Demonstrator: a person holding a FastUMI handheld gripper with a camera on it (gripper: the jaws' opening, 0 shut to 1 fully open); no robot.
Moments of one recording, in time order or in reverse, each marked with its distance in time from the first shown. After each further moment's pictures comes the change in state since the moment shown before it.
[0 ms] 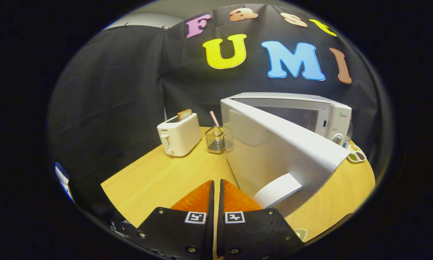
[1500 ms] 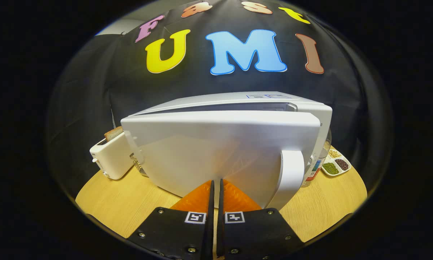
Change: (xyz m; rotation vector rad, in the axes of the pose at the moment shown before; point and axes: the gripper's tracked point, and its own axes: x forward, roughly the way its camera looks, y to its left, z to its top) arm 0.098 -0.192 0.055 0.111 -0.020 -0.231
